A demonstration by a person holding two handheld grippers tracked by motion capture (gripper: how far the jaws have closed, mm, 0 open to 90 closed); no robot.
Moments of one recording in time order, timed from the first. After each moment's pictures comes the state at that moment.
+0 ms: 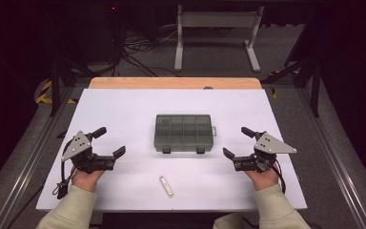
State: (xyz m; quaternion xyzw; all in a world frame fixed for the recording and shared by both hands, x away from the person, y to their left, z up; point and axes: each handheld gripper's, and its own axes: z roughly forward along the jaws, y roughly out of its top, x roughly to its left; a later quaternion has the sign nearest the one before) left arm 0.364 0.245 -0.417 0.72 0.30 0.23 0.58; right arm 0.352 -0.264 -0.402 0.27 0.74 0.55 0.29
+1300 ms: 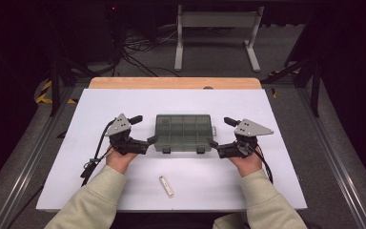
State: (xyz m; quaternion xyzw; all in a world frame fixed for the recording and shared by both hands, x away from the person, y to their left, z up) left arm 0.426 0.161 -0.421 0.76 0.25 0.17 0.58; right arm 0.397 -0.226 -0.397 0.25 0.76 0.54 0.25
